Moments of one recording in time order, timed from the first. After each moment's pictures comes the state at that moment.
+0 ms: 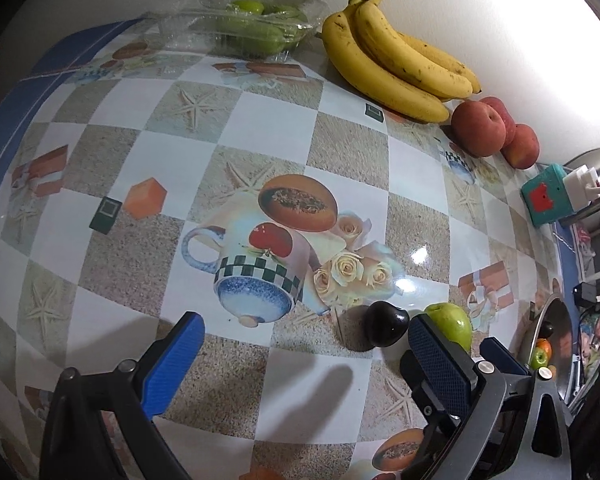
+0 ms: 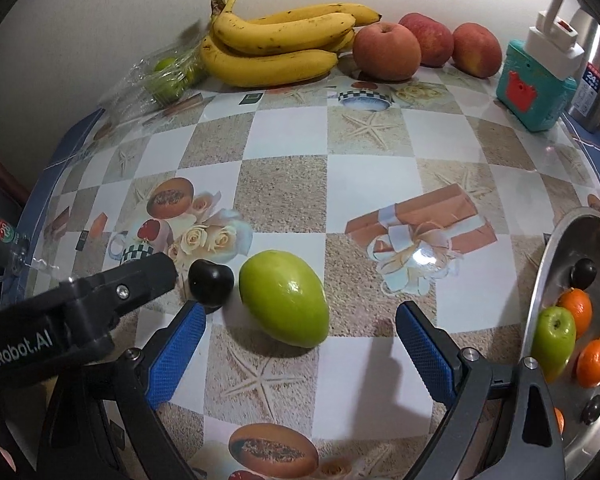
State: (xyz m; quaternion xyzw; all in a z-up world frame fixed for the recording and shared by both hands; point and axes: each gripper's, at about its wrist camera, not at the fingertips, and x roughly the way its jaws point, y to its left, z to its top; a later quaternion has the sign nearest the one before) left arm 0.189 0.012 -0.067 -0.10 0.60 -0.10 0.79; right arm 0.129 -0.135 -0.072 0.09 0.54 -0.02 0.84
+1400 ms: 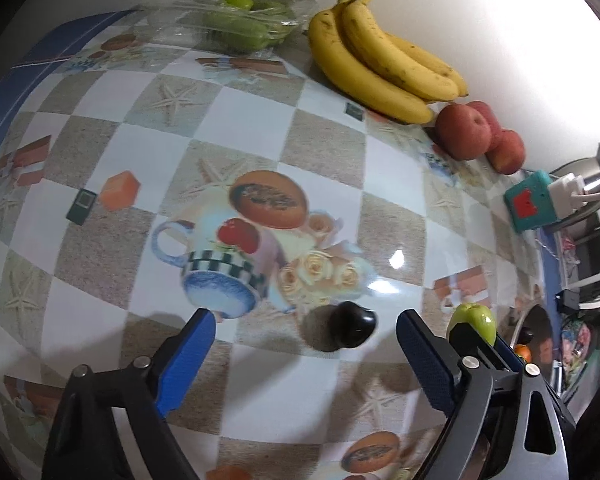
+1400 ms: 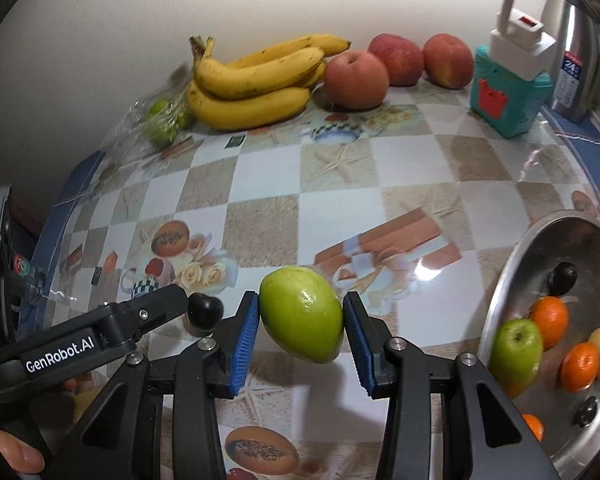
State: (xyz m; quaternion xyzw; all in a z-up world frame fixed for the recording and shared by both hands) left arm 0.188 0.001 -0.063 -0.12 0.60 -0.12 0.78; right arm 0.120 -0.167 -0.048 0.14 0.50 -0.03 0.86
